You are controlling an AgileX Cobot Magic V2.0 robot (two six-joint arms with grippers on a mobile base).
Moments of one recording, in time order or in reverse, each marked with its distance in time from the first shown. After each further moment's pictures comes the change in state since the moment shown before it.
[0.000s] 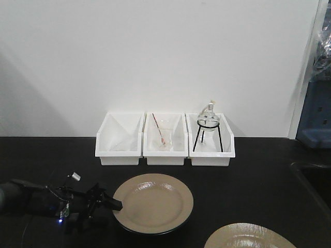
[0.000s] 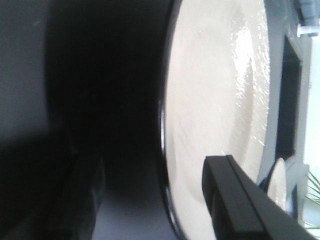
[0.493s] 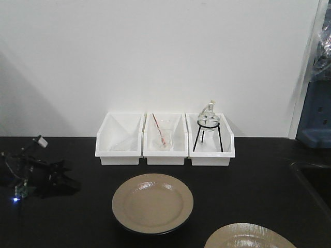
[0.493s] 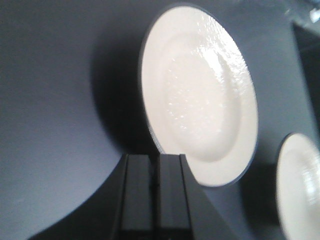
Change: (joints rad) left arm 0.121 -0.298 0.000 0.337 0.046 0.007; right arm 0.000 0.000 0.000 0.001 0.011 0.000
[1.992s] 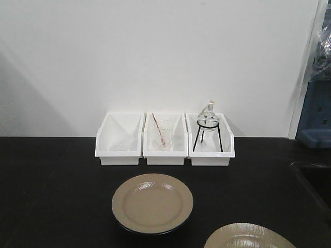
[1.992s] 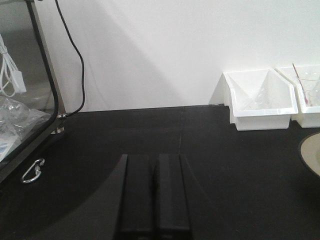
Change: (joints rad) left arm 0.006 -1.565 1.257 -0.042 -0.997 0.510; right arm -0.576 0.932 -0.646 1.059 1.072 -0.867
